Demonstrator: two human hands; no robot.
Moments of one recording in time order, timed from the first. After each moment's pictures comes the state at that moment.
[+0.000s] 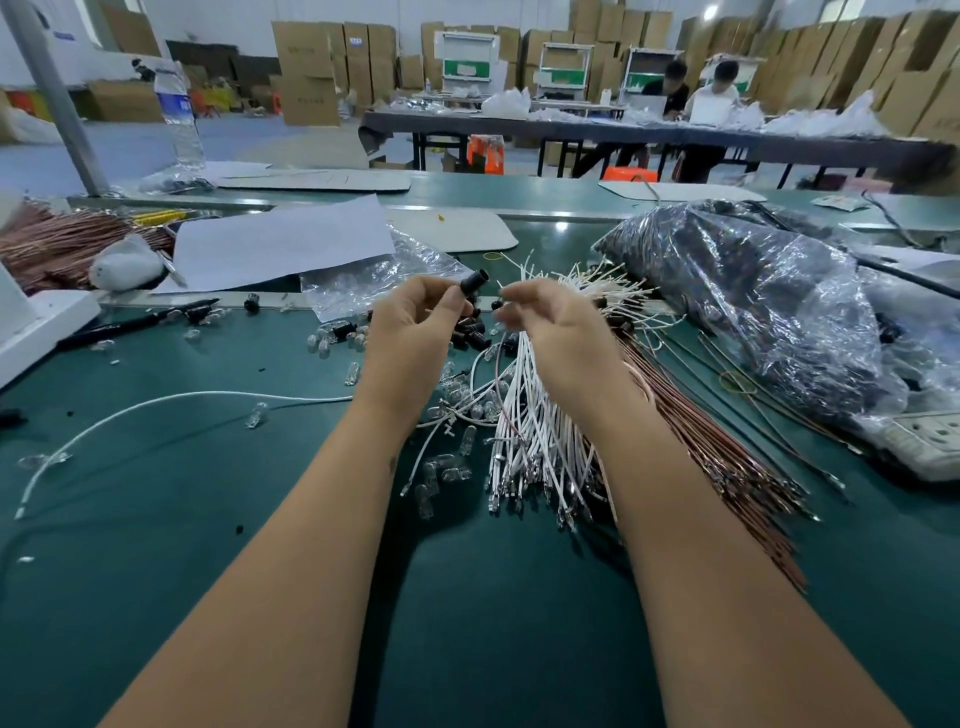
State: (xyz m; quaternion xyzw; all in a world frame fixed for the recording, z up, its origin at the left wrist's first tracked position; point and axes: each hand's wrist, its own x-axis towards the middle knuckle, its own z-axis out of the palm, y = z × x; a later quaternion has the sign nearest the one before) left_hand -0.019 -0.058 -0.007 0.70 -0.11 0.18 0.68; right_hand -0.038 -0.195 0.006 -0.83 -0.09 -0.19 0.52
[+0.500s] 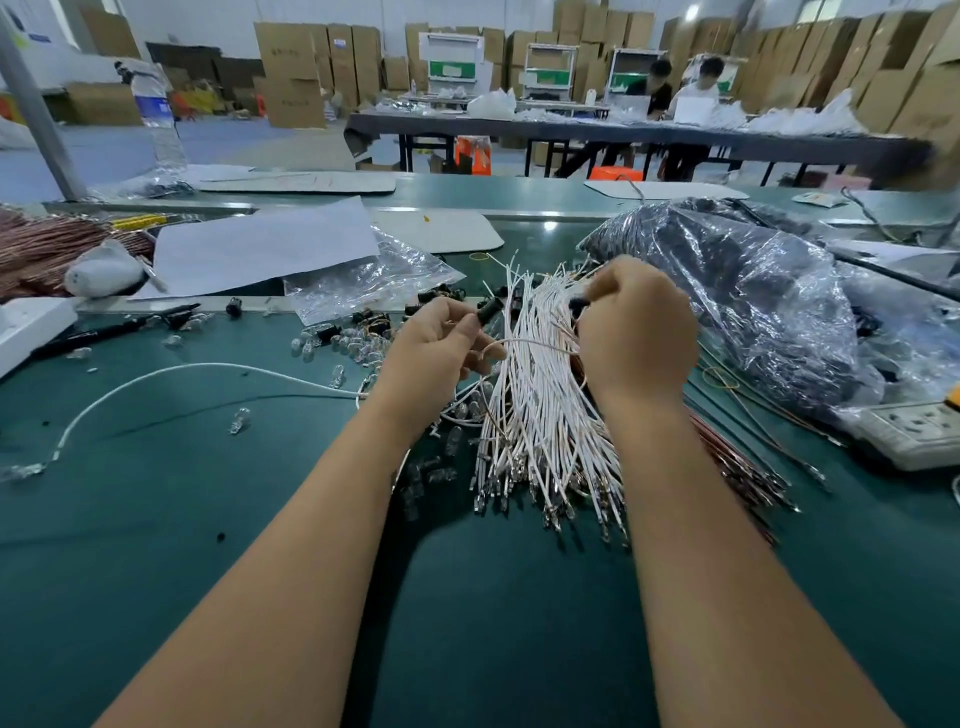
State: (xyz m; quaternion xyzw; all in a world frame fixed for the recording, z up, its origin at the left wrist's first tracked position) left_hand -0.021 -0.072 -0.013 0.73 -0.15 0.04 0.66; right_hand -0.042 -0.227 0.019 -0.85 0.11 -0.42 0.28
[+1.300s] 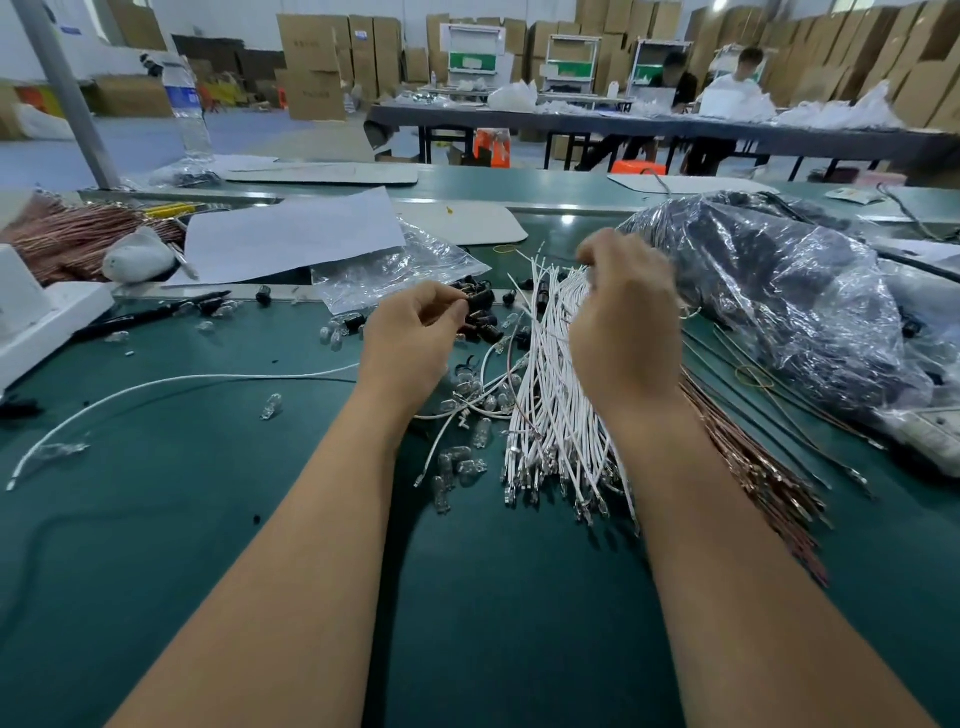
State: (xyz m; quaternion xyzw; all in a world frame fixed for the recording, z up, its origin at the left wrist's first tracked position) left_hand -0.006 -0.043 -0.021 0.78 -0.11 0.20 0.58; right_hand -0.038 -0.205 0.010 -0.85 -0.04 -0.48 0.22
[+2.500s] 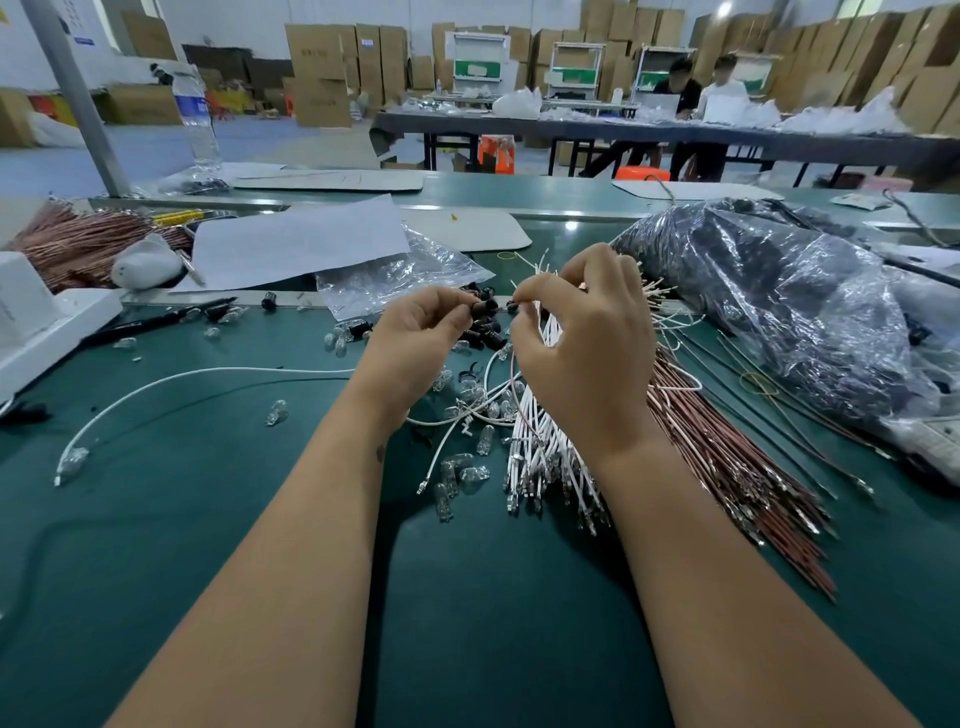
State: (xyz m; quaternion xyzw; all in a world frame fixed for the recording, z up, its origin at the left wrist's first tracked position) left_hand -0.007 -0.038 -0.014 0.72 -0.15 0.10 0.67; right_hand -0.046 -0.185 0.002 -0.82 -0.12 -0.52 0.19
